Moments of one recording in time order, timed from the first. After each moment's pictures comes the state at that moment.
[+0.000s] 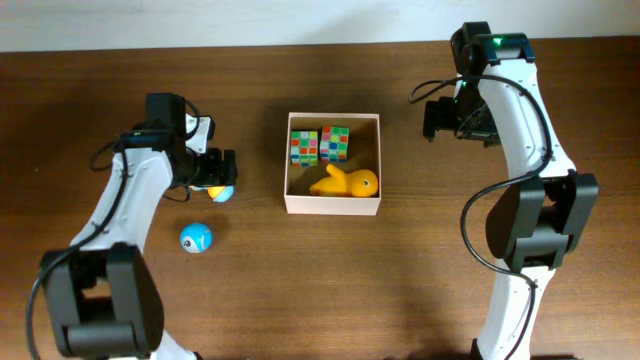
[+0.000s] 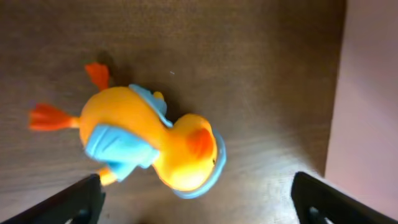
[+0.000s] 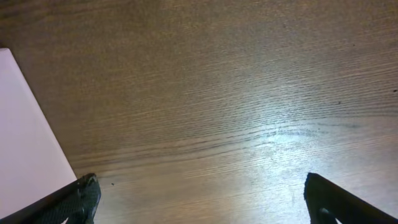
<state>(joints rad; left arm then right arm) 0.02 1.79 1.31 -0.79 0.16 0.01 0.04 2.21 2.12 -1.47 0.07 0.24</state>
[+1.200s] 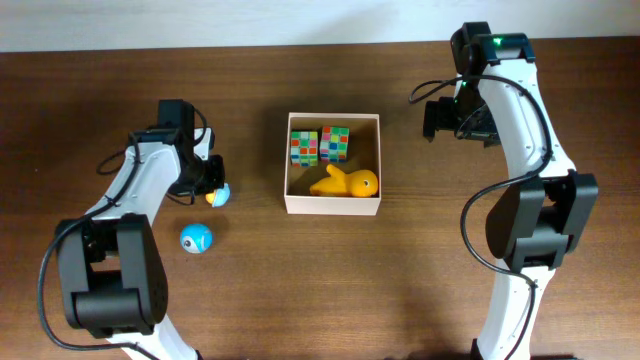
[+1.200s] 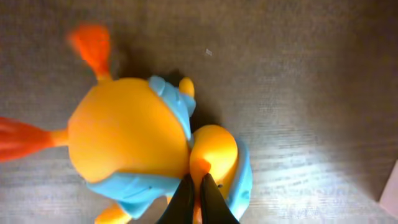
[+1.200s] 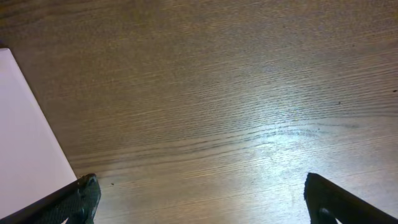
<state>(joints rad) 0.02 1.90 1.32 -0.82 0.08 -0.05 0.04 2.21 2.12 -1.47 0.07 0.24</state>
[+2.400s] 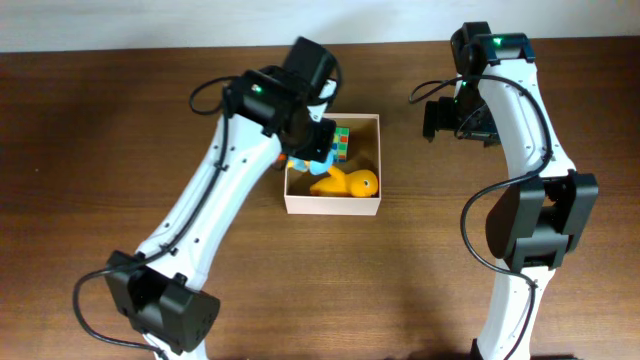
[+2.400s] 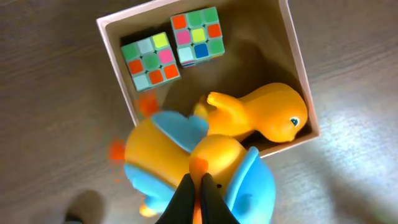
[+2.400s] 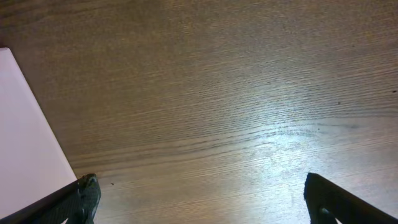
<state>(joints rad) -0.53 1.91 2.01 -1.31 -0.01 -0.18 0.04 2.21 2.12 -1.47 0.07 0.24</state>
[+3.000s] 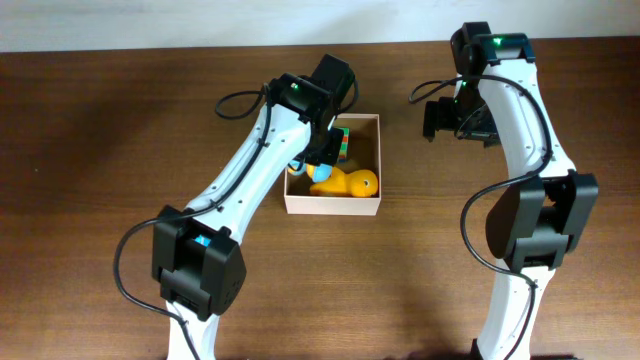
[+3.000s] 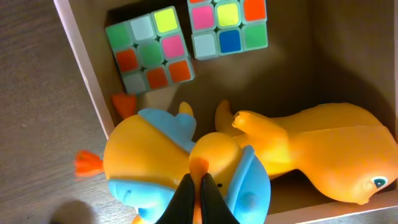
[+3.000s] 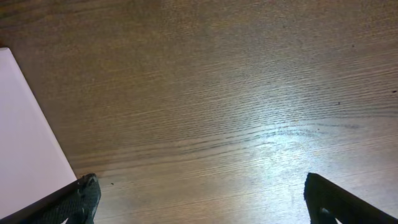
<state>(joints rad) -0.54 2.11 2.01 -1.27 -0.08 -0.23 0.04 2.21 2.12 -1.47 0.07 0.24</state>
